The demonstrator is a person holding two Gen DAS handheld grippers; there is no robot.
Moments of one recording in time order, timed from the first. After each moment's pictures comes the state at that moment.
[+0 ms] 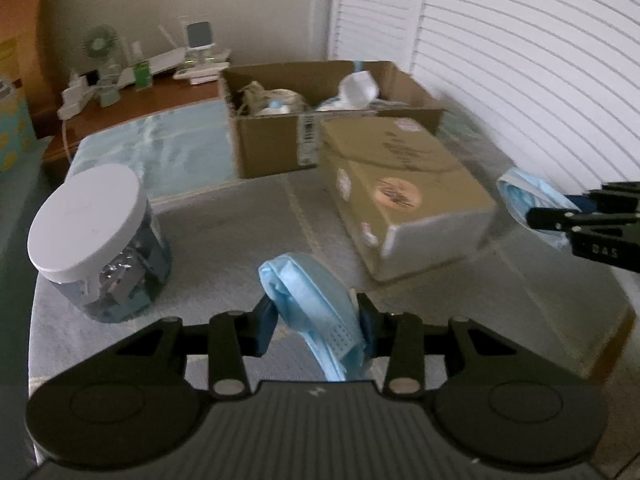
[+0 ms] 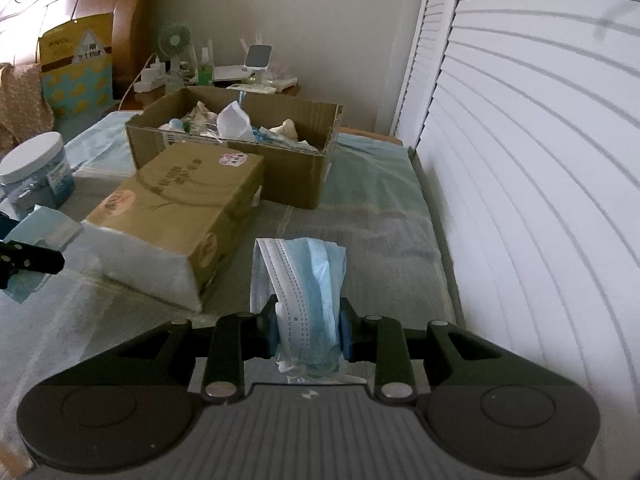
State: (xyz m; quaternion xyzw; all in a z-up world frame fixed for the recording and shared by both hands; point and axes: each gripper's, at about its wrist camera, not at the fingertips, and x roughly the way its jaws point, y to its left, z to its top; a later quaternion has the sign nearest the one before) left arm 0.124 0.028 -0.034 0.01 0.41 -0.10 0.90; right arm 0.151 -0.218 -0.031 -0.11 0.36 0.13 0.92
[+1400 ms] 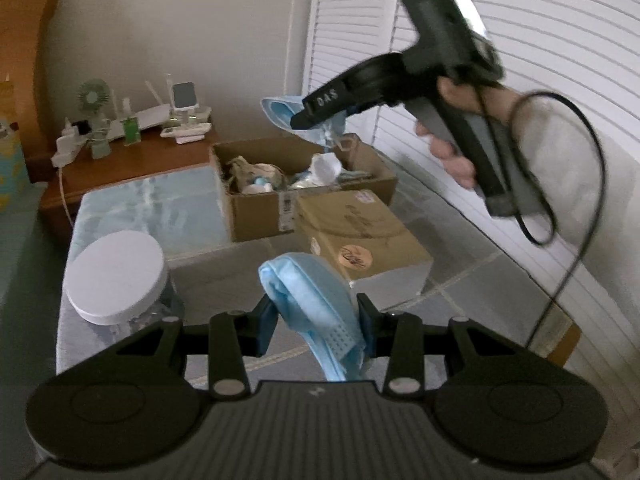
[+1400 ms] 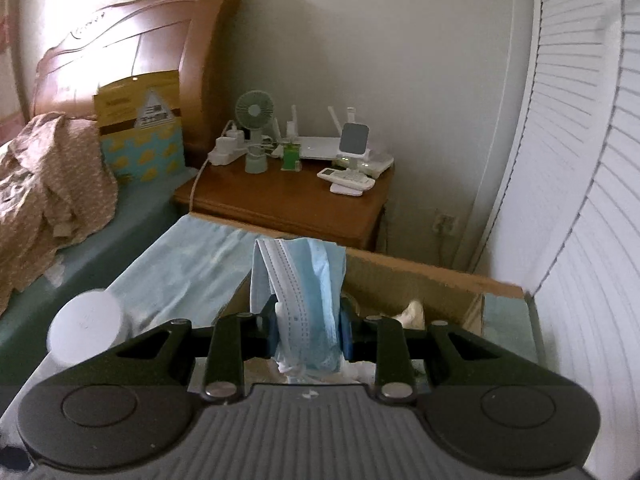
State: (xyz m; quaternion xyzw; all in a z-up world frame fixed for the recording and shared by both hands) left arm 0.091 0.046 0.018 0.00 0.34 -0.14 0.93; right arm 0.287 -0.087 0.058 -0.09 0.32 0.26 0.91
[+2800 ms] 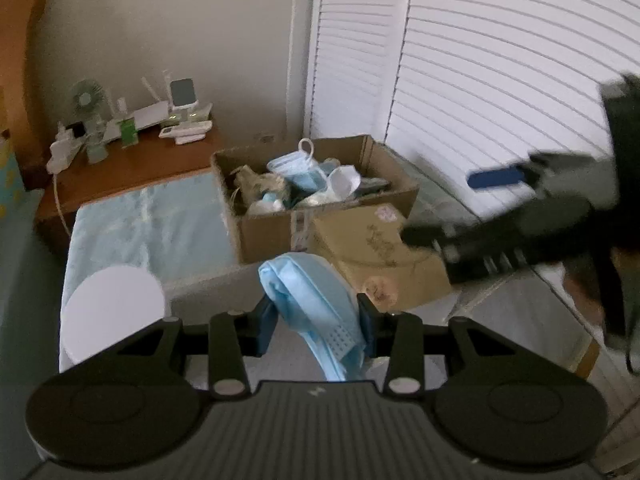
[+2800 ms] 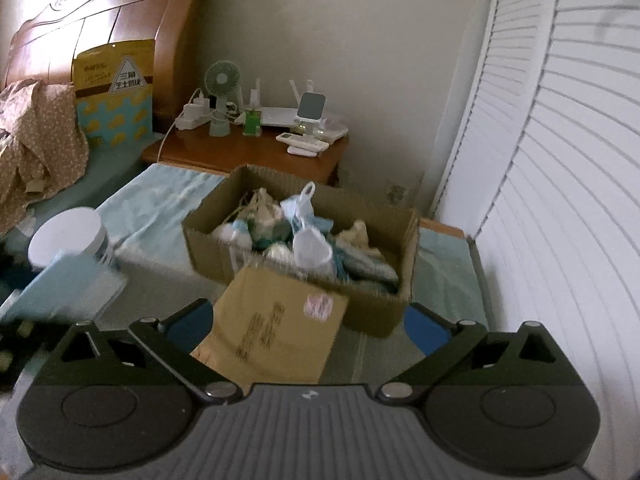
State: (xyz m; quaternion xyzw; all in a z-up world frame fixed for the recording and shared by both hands) left arm 0.140 0.043 0.024 0.01 0.36 -0.14 0.92; right arm 0.202 -0.138 0.029 -0.13 0.32 0.19 0.92
